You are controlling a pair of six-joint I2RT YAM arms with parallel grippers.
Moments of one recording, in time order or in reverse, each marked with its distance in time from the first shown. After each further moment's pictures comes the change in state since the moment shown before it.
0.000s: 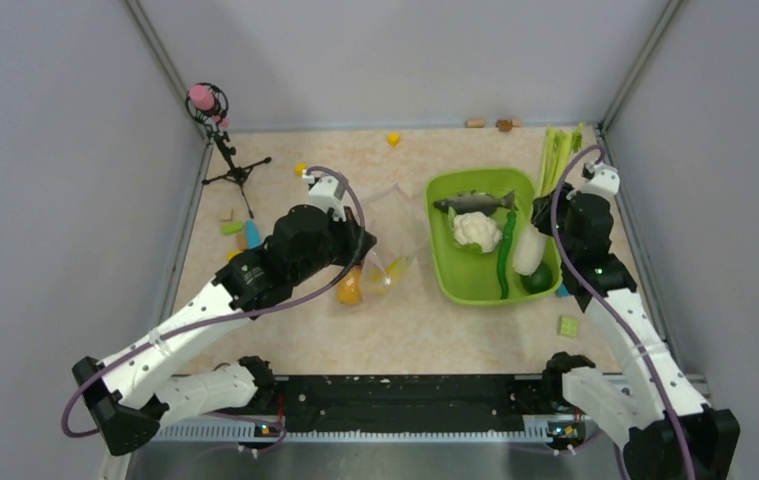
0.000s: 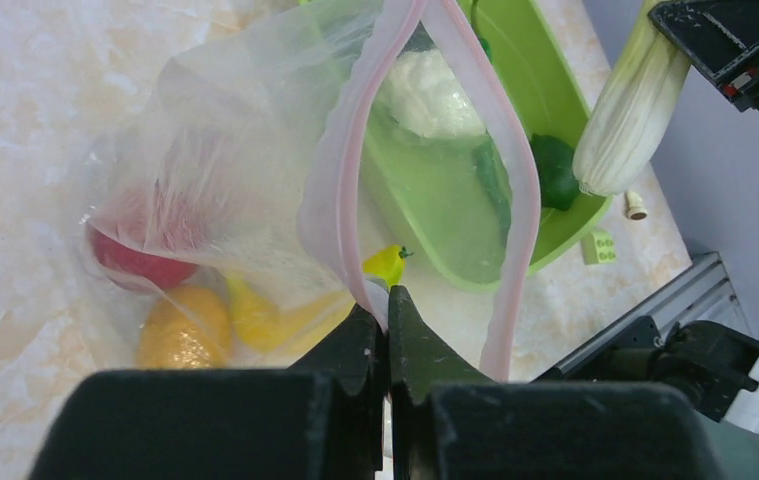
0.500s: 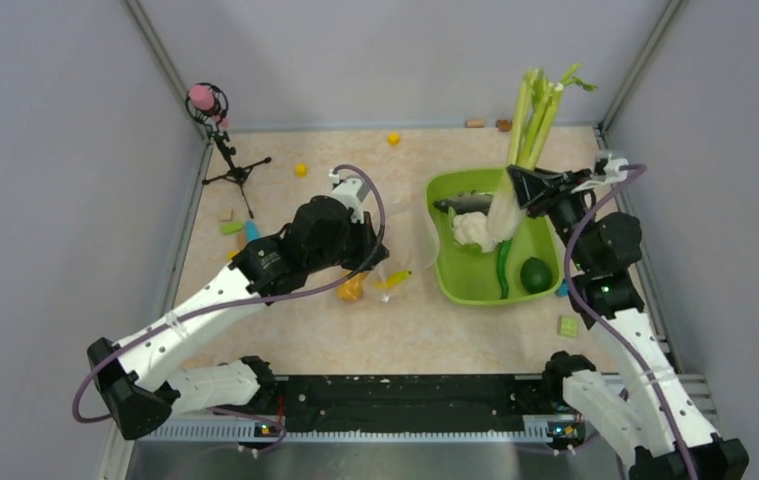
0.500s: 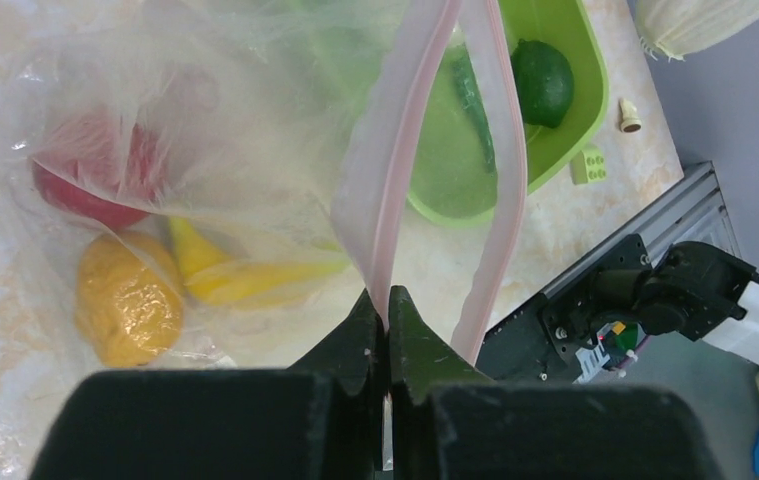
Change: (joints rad) left arm 0.000 0.110 0.098 -0.117 0.151 0.000; right arm 0.016 -0.182 -0.048 0.444 -0.397 0.019
